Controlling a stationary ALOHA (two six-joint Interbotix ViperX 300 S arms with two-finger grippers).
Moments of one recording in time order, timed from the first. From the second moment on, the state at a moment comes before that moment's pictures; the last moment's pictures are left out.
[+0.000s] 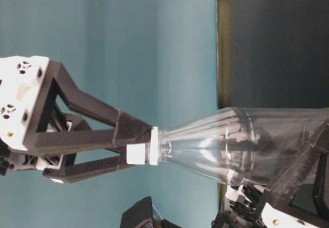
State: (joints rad) left arm -0.06 0.26 0.88 0.05 -0.73 -0.10; right arm 0.08 0.32 -0.37 0.15 1.34 -0.37
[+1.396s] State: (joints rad) left arm -0.05 0.22 0.86 0.05 -0.60 -0.14; right arm 0.16 -0.52 0.57 0.15 0.63 0.02
